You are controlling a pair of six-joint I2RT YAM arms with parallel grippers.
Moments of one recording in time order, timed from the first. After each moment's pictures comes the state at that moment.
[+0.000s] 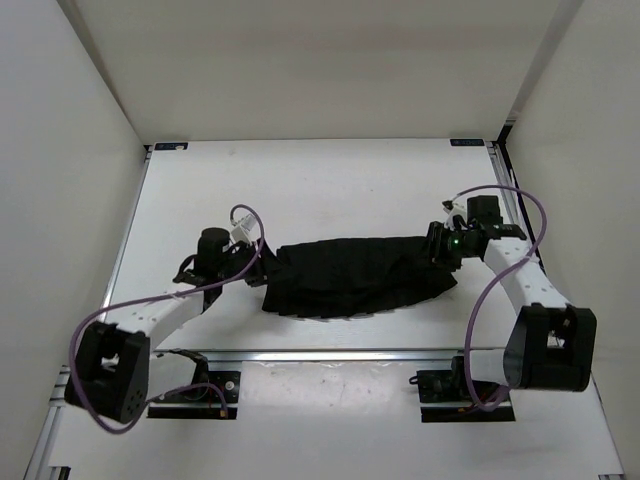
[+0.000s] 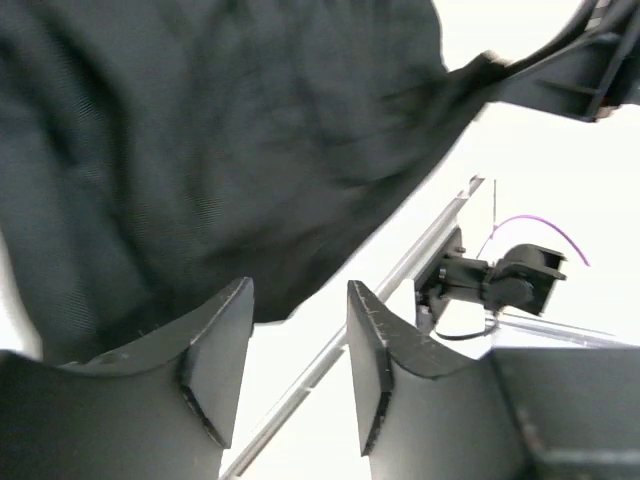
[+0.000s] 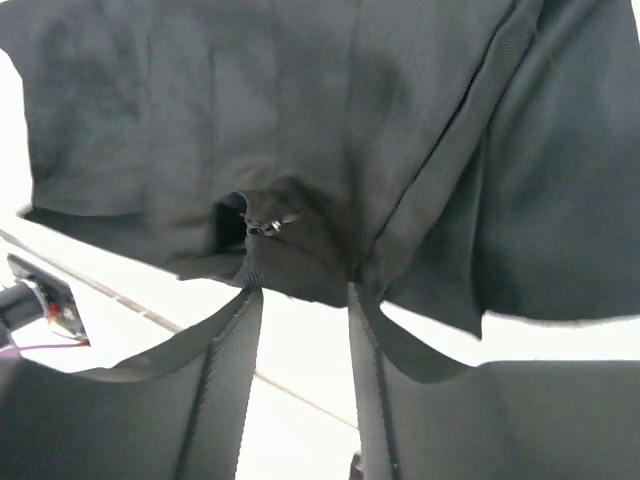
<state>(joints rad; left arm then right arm) -0.30 1.21 0.47 0.16 0.66 -0.71 0.01 1.33 0.89 -0.68 -0.54 0.17</state>
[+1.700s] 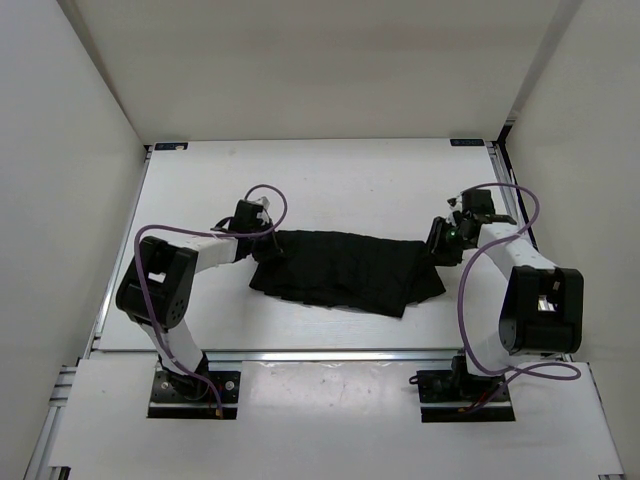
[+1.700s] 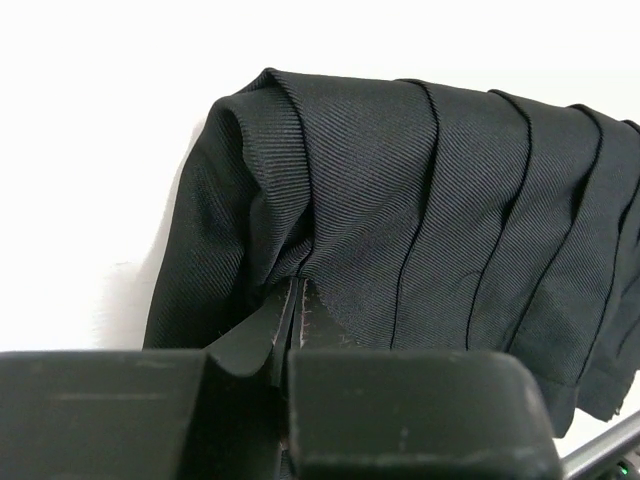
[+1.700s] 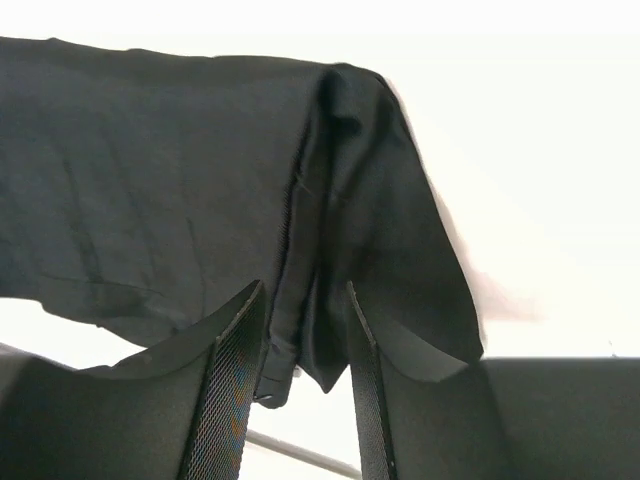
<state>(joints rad) -0.35 1.73 0.87 -0.05 0.19 -0.59 -0.01 1.50 0.93 -0.60 -0.35 0.25</state>
